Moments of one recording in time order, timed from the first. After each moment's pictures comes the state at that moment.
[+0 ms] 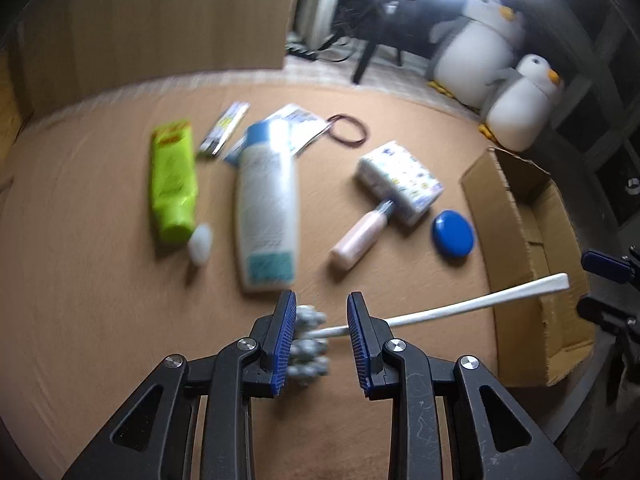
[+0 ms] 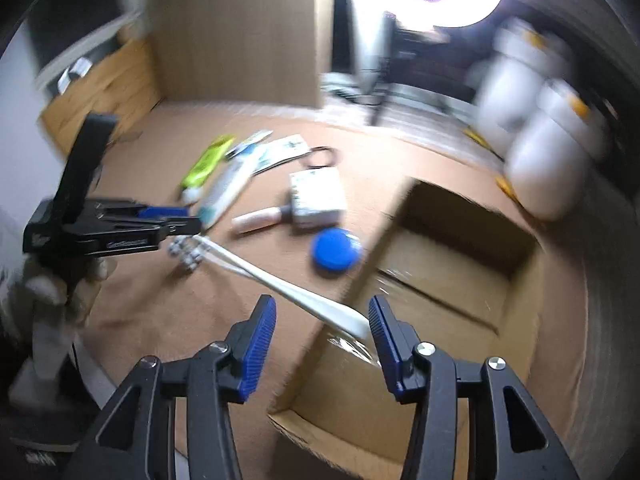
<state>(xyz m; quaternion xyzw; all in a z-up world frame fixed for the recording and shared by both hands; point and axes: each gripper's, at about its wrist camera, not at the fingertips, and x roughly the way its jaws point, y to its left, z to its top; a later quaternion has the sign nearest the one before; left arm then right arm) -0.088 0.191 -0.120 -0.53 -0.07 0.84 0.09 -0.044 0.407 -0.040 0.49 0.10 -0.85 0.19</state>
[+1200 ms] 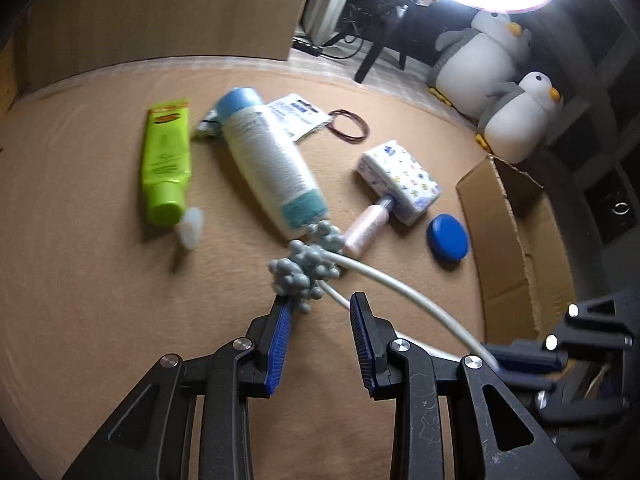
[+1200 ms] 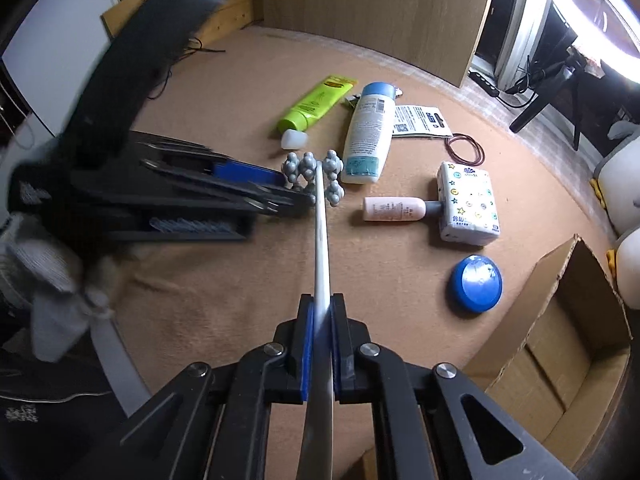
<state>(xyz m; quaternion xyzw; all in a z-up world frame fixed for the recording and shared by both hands) -0.092 0.195 -0.132 -0.53 -0.11 0.83 0.11 -0.056 0.319 -0.078 0.53 0.15 -0.78 0.30</state>
